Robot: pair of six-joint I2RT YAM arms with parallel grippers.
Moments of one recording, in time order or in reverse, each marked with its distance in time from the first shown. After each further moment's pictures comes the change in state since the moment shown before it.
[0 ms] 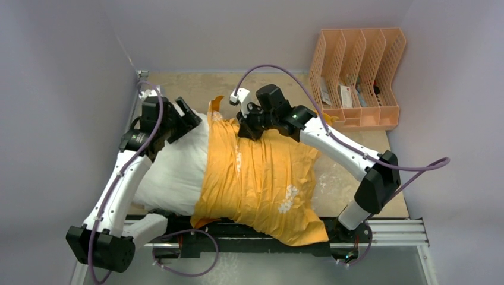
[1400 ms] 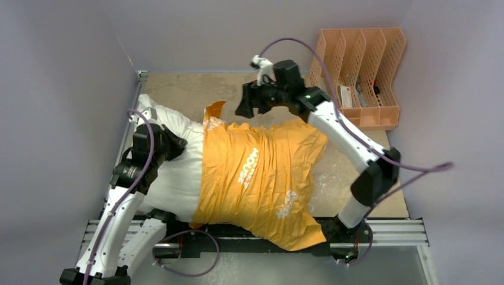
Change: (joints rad) left arm -0.017 -0.306 -0.256 -0.028 -0.090 0.010; right arm -0.180 -0.044 0.091 0.013 0.002 0.388
